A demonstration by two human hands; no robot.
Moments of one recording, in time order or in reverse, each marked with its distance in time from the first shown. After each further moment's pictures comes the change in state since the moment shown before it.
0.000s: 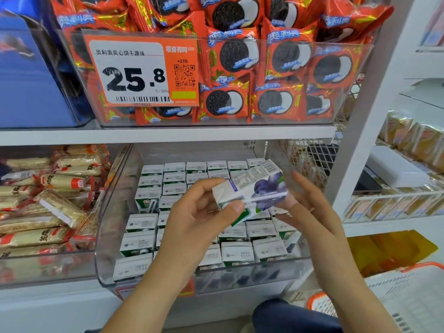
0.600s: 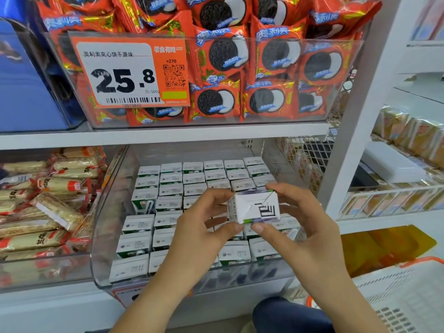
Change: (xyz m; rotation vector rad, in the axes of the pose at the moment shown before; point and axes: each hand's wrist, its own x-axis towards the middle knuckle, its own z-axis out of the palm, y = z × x) left_hand 0.003 -0.026 -0.001 0.402 -0.037 0.053; right_hand -0.013 -0.010 0.012 -0.278 -0.008 -0.322
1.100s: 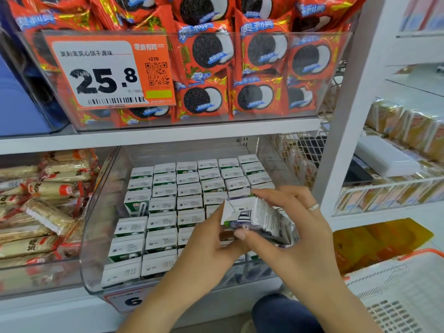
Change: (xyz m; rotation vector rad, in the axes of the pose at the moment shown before) left_hand -0.009 0.001 0.014 0.046 -0.219 -0.002; right_hand -0.002 0.001 0.002 -0.185 0.046 -0.177
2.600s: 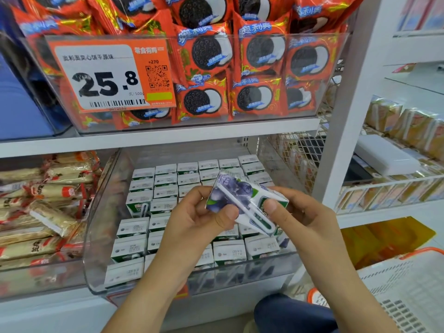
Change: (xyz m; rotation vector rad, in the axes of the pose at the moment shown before) left_hand 0.007 0.012 -0.017 -0.444 0.188 -0.058; right_hand 0.010 -0.006 -0.013 0.421 -0.055 0.487
